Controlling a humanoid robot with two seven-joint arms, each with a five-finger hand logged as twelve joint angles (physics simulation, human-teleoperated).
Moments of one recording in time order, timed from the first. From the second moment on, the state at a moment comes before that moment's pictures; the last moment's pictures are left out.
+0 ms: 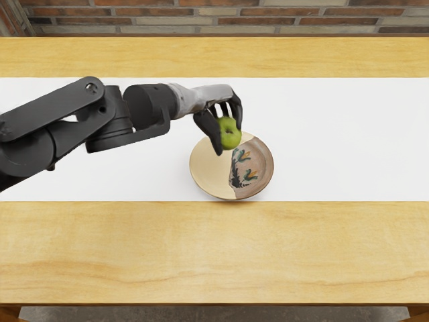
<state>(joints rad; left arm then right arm) -1.12 0.28 -0.52 -1.42 1.11 -0.25 0.61 0.00 0.00 -0.09 0.20 0.07 0.22 -0.05</state>
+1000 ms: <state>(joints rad) -1.23 0.43 -0.42 -1.32 0.64 -0.36 0.61 0.00 0.00 -0.09 0.20 0.07 0.22 -0.05</state>
